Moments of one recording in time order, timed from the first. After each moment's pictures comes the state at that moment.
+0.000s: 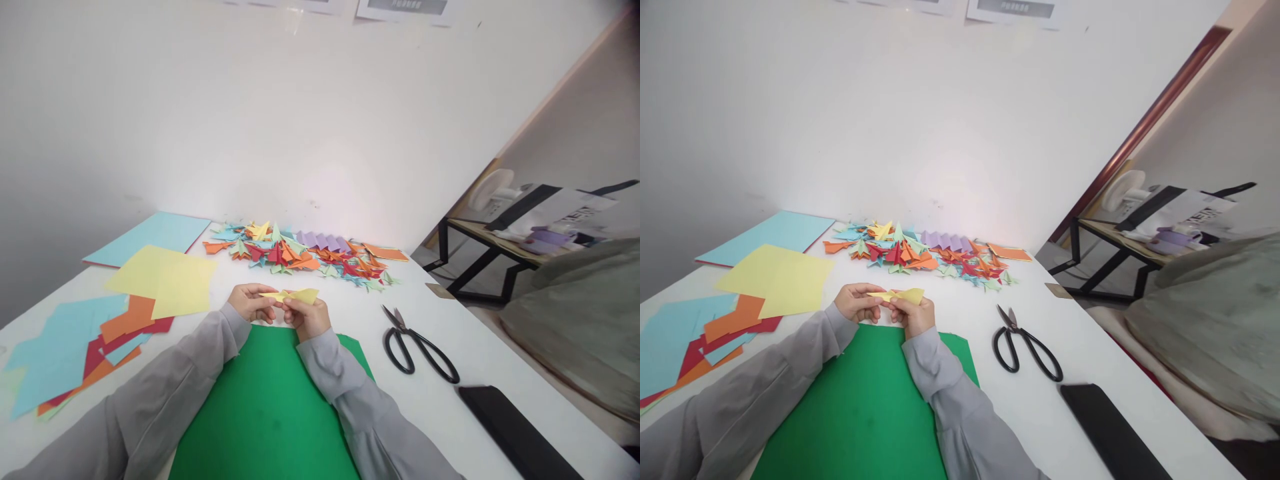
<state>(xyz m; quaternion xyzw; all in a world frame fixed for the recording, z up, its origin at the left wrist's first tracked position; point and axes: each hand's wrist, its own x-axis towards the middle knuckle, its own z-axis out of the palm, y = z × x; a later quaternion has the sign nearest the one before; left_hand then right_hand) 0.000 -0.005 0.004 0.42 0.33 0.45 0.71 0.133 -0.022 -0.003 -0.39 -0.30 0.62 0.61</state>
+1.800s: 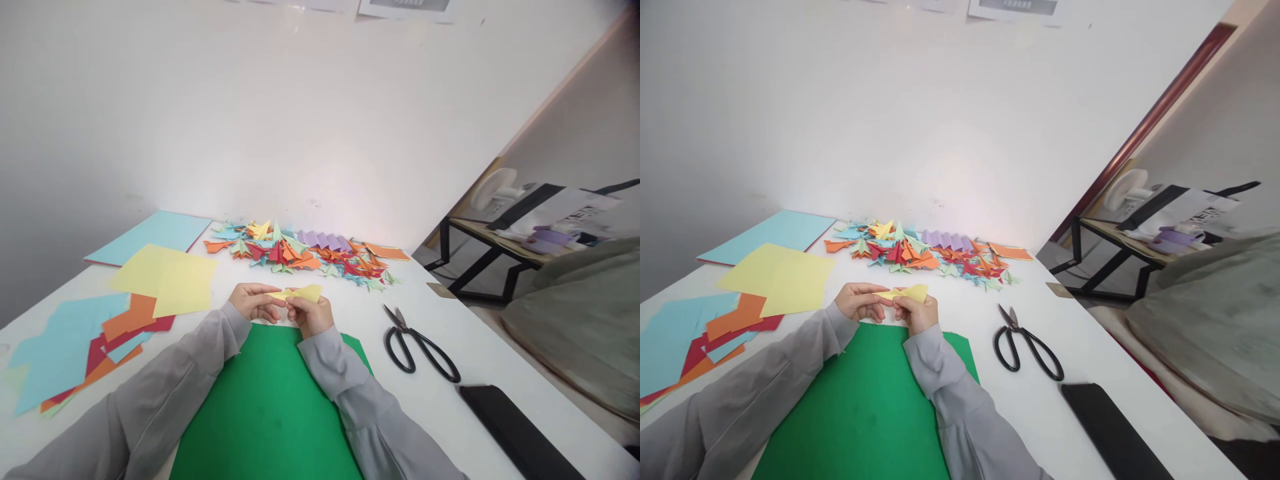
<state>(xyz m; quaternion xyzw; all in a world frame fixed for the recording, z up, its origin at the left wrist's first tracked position) -0.004 0.001 0.001 0.43 0.31 0.42 0.74 0.137 -0.018 -0.003 -0.39 -0.31 0.60 0.62</state>
